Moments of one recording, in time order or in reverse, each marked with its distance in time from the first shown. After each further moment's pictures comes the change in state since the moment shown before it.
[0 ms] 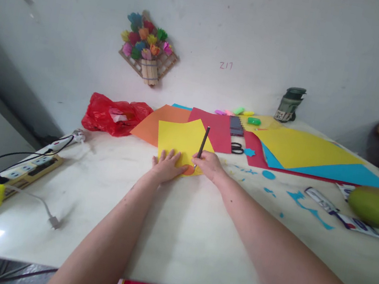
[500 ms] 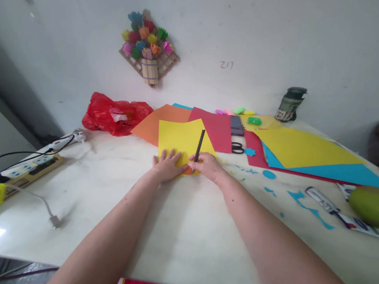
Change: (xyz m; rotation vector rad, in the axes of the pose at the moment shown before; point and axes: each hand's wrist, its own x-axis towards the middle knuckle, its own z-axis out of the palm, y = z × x) left_hand 0.002 -0.001 0.002 -0.007 -0.006 -0.003; right_hand -0.001 0.004 -0.002 -0.048 -0.153 -0.132
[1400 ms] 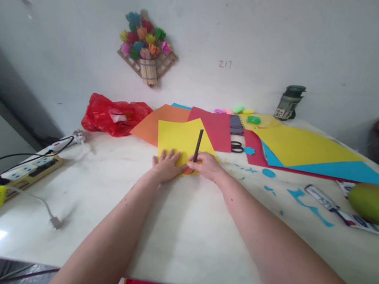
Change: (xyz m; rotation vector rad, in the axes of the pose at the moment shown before) left_hand -0.001 0.002 -0.002 0.019 -0.006 -0.003; right_hand -0.001 -0.001 0.001 -0.034 0.022 -0.038
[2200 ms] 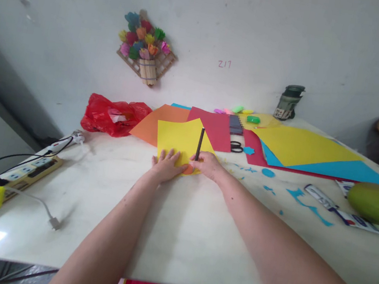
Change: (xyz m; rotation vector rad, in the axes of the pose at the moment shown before) left_hand 0.000 0.000 0.001 0.007 0.004 -0.007; right_hand 0.001 0.003 -0.001 0.101 0.017 0.080
